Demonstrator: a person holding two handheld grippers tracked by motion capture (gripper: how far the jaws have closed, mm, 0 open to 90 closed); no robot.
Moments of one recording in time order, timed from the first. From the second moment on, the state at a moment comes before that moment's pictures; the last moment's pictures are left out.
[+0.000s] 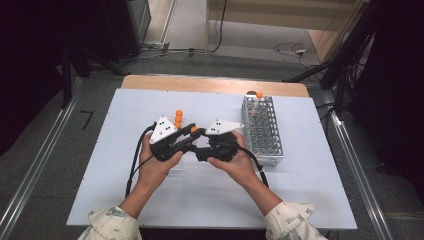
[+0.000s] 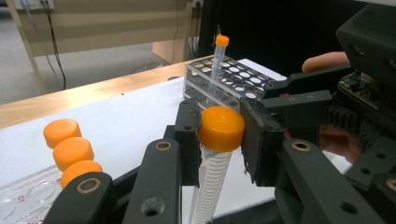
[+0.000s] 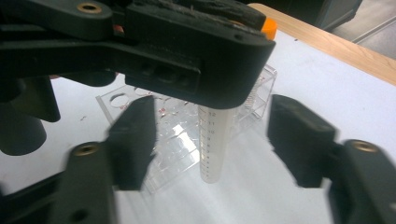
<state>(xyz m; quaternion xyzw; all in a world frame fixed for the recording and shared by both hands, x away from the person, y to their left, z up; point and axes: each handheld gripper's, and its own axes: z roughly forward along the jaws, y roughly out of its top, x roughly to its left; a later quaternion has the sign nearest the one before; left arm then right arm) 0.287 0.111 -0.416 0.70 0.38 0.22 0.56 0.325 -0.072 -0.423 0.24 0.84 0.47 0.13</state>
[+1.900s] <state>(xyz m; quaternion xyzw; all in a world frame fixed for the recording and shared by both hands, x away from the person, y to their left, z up) 0.291 0.160 -0.402 0.65 0.43 0.25 0.57 0.323 -0.096 -0.421 0.28 0.82 0.48 0.13</state>
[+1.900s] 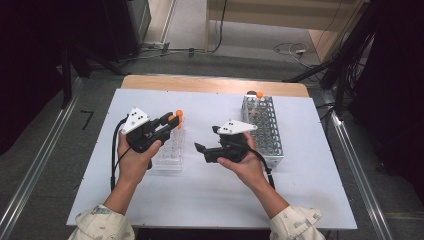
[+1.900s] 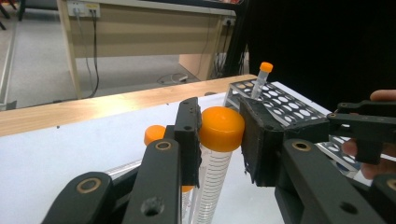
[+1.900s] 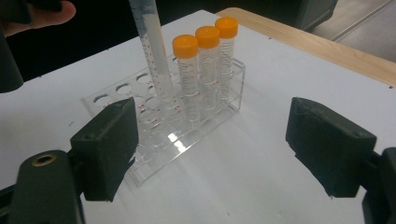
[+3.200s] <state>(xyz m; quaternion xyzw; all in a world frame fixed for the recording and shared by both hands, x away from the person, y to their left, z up) 0.292 0.149 -0.429 0.66 0.45 0.27 0.53 0.322 -0.098 -0.420 0.28 0.82 0.48 0.13</state>
